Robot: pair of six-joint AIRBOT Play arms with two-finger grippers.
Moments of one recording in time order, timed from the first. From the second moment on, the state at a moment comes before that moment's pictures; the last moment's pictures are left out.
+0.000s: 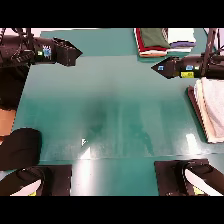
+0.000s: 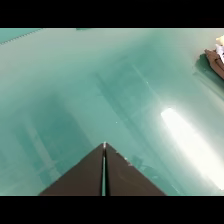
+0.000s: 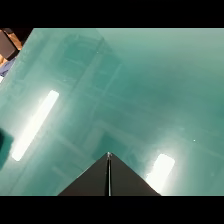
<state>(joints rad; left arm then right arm) -0.43 -1.08 1.52 1.20 -0.96 -1.46 0.11 -0.94 1.22 -0.84 1.08 1.32</state>
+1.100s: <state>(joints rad) -0.26 -0.98 1.45 1.43 -1.17 -1.53 0.11 -0.94 1.22 -0.84 1.12 1.32</state>
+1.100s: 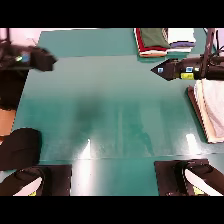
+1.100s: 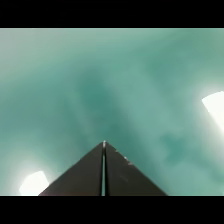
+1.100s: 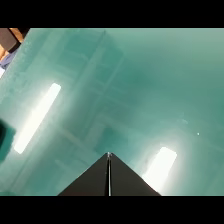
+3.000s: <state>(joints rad) -0.37 -0.85 1.54 1.54 -1.24 -1.66 -0.01 -1.03 1.67 -0.84 1.14 1.33</state>
